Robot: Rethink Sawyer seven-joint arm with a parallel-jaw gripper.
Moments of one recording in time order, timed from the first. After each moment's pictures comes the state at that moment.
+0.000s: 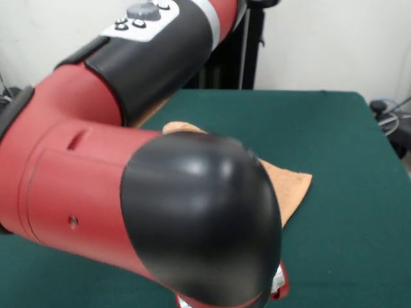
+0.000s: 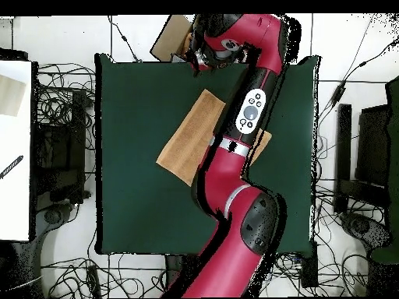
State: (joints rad) arm -0.58 0.12 2.14 0.26 -2.07 1.94 1.04
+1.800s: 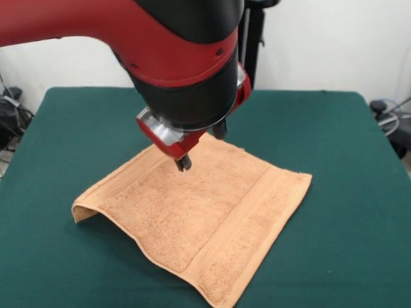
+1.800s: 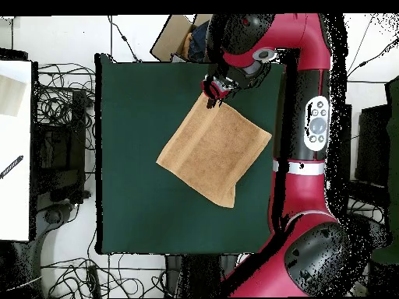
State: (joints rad) arm -0.75 -0.16 1.54 0.77 -1.25 2.13 1.04
